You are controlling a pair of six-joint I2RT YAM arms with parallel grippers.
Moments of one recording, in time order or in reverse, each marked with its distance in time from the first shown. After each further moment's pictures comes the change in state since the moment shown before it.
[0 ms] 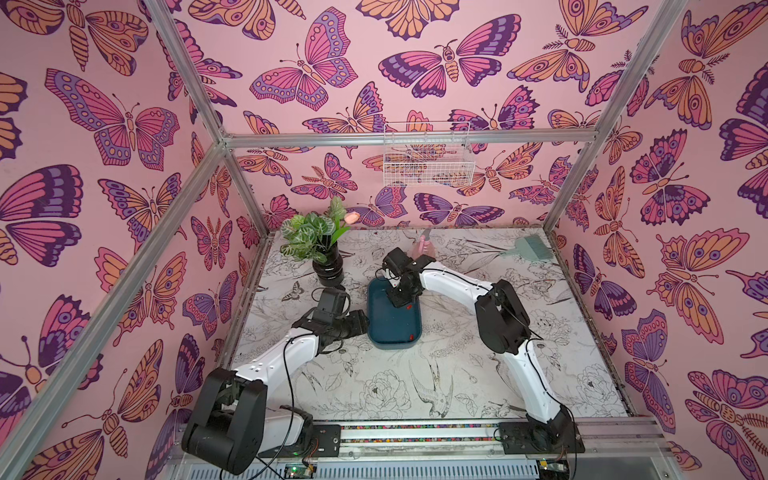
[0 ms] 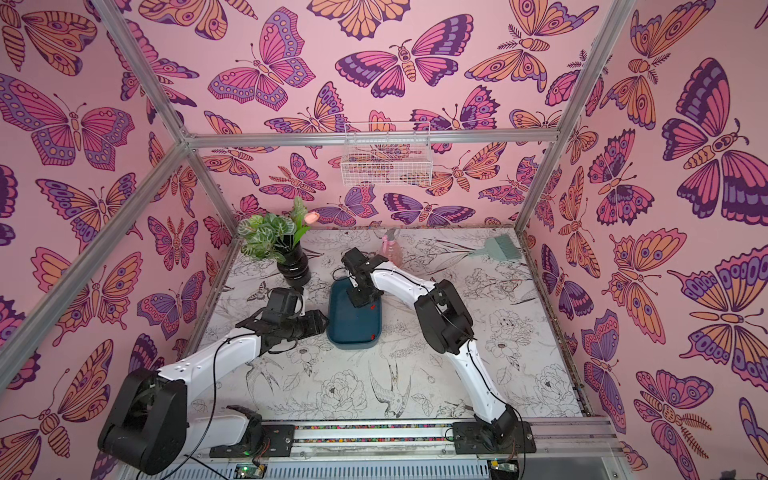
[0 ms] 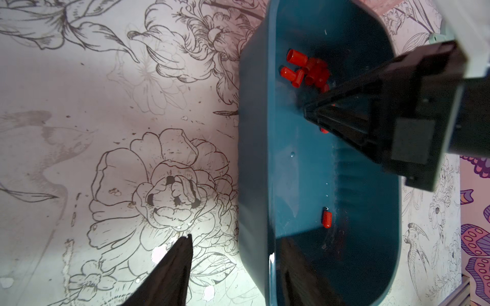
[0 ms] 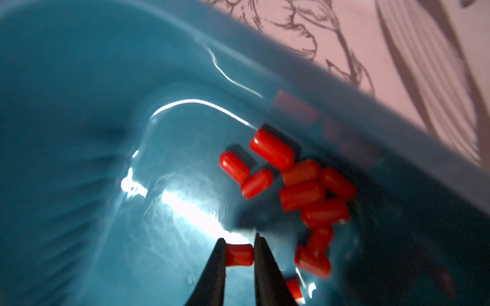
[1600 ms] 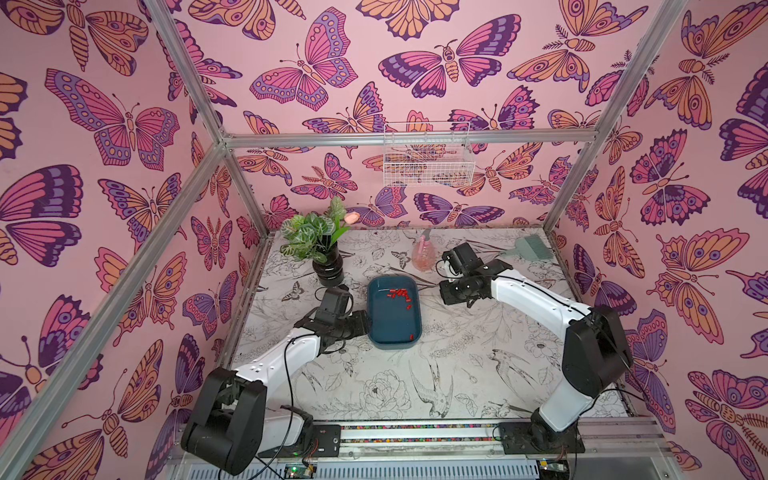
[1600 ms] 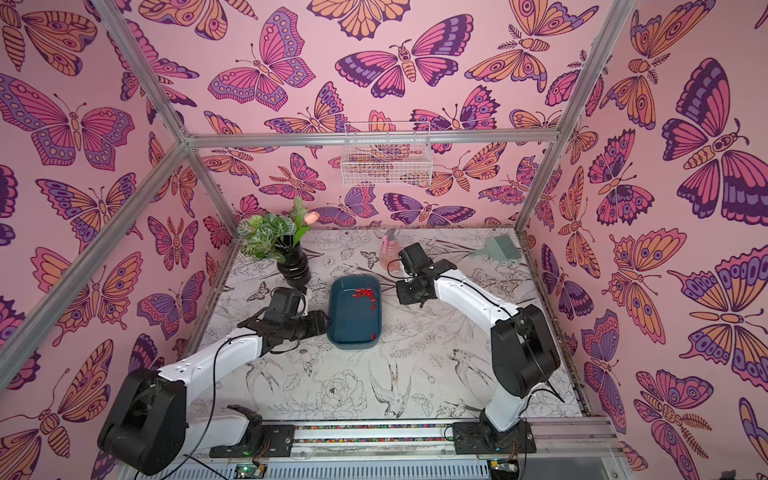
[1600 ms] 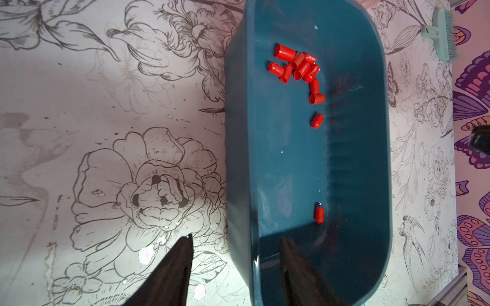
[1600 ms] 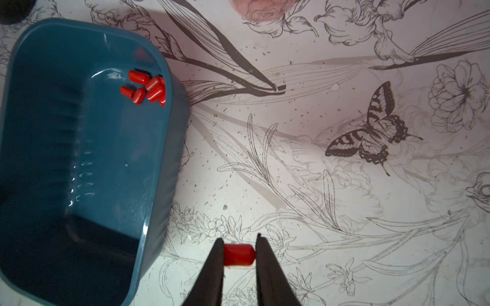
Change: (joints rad) left arm -0.028 0.000 0.008 0.000 0.000 -0.001; right arm -0.206 -0.594 -0.623 0.151 0.036 0.091
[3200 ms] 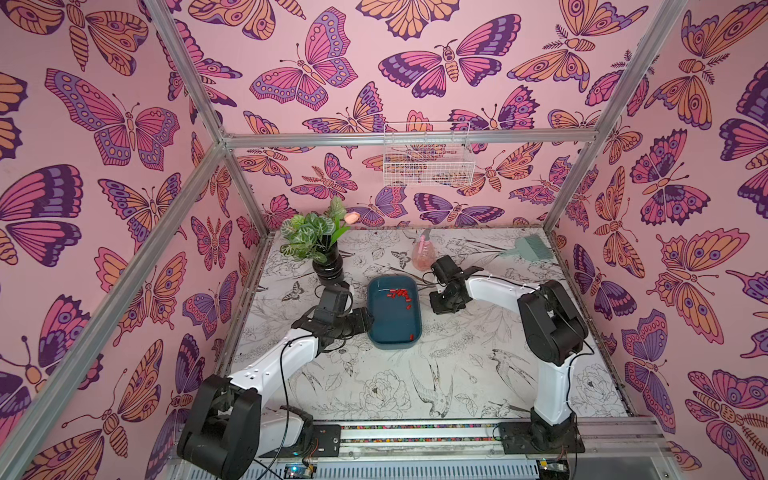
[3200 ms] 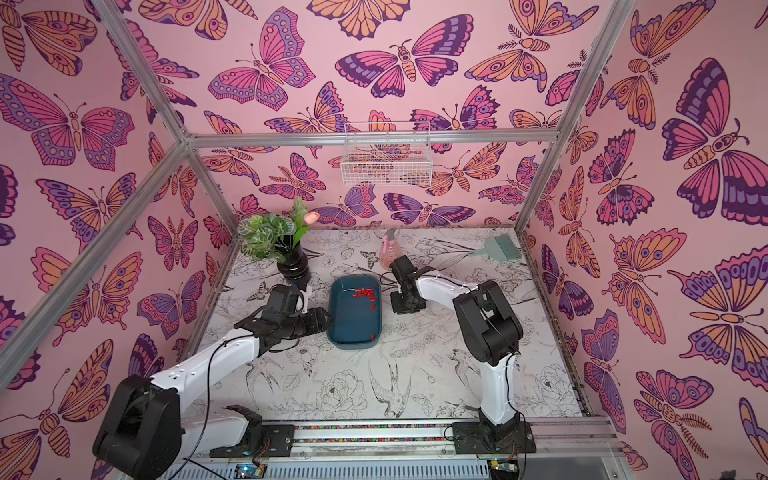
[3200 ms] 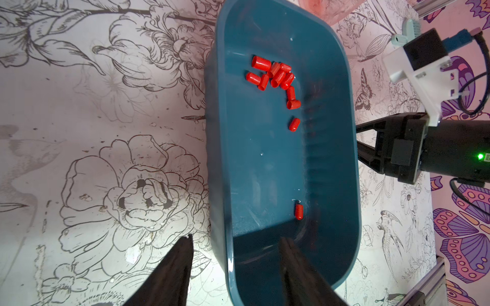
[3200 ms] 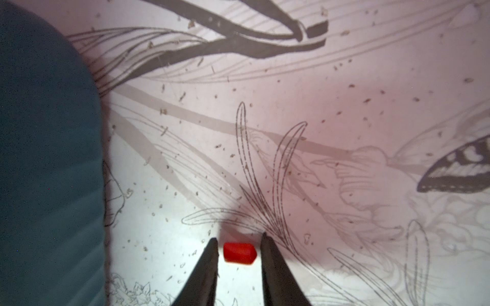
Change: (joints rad) left arm -0.006 -0.039 0.020 -0.014 0.027 -0.007; right arm 0.000 0.274 0.024 0.086 -0.018 0.047
